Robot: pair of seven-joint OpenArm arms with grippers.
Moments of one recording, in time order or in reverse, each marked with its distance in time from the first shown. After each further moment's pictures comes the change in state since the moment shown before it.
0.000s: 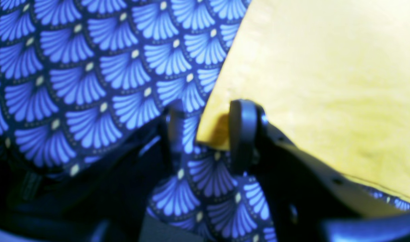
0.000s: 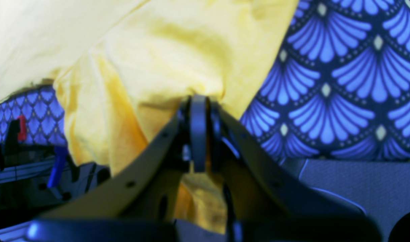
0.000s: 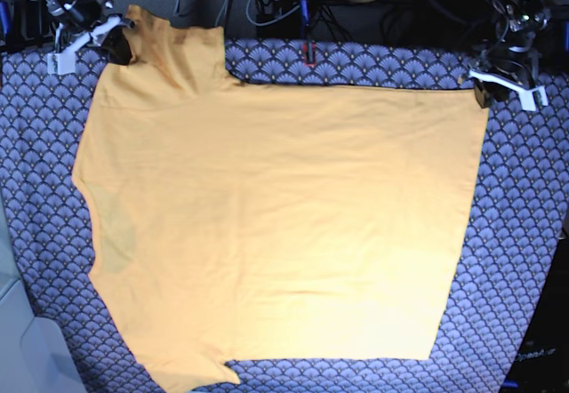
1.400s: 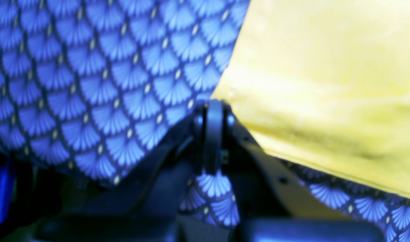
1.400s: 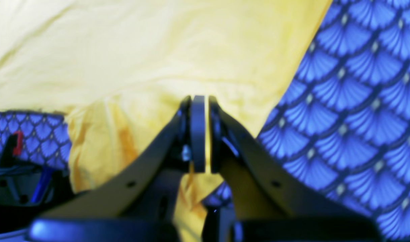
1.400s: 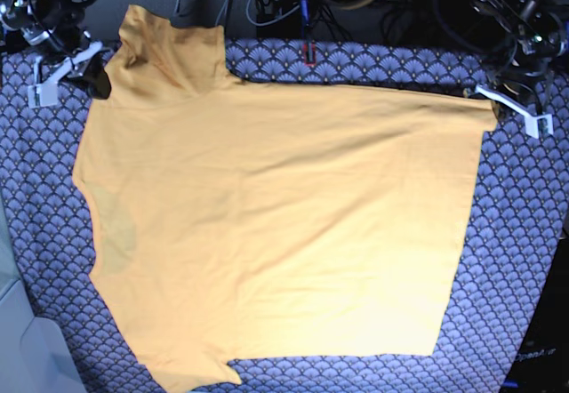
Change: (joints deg) left arm -4.4 0.6 0.2 12.4 4.3 -0.3 14.8; right arm 3.5 5.4 -0.1 5.9 -0.4 0.0 -0.5
